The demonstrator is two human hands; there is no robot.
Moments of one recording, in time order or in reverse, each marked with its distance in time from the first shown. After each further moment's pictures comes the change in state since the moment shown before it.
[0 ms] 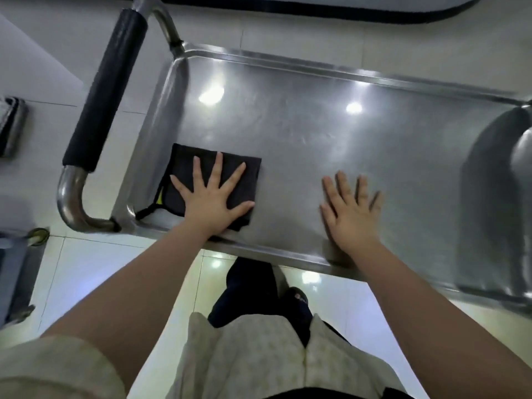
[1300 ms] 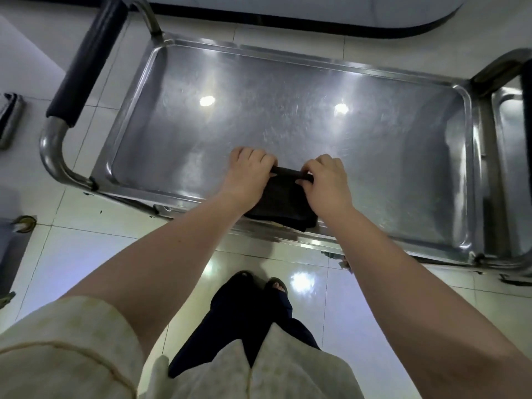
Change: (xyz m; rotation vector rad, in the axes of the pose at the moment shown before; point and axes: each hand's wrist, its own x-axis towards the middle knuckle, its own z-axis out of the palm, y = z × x) left_hand -0.065 0.166 -0.033 -0.046 0.325 0.325; right_hand -0.065 0.028 -0.054 0.350 0.275 -0.162
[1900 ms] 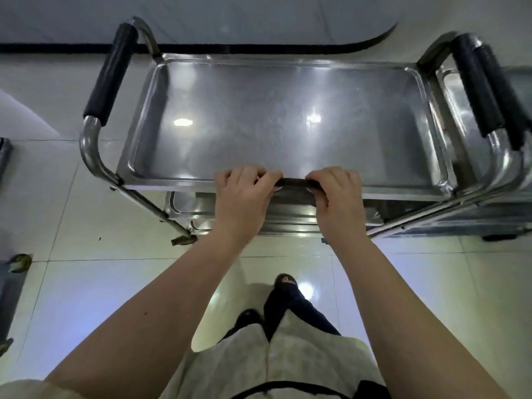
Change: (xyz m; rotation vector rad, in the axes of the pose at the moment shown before) left_hand -0.164 0.019 -0.075 -0.127 0.493 0.153; right_hand -0.174 -0.086 -0.029 0.027 0.438 -0.120
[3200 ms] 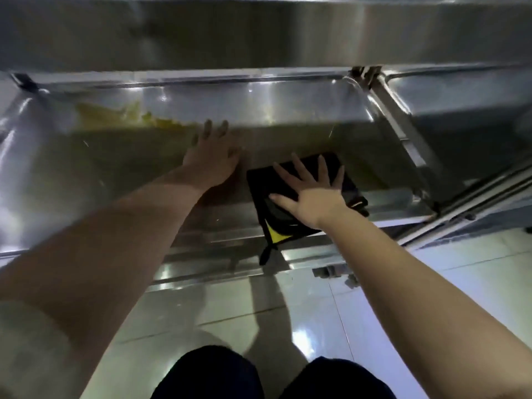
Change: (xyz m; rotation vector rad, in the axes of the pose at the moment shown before) left_hand -0.001 -0.120 0.504 0.082 -0.582 -0.024; right_hand -0.044 0.363 0.339 -0.433 -0.601 0.228
